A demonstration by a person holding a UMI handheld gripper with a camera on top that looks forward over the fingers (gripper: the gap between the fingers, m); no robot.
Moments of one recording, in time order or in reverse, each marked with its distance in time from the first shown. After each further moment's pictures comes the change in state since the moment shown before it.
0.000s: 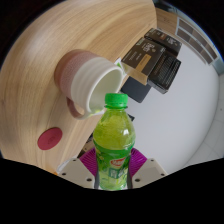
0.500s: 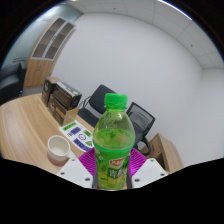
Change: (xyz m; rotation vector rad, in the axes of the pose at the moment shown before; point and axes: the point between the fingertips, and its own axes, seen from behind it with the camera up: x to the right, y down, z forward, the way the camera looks) arm 0.009 0.028 -0.047 0.296 -0.184 1.526
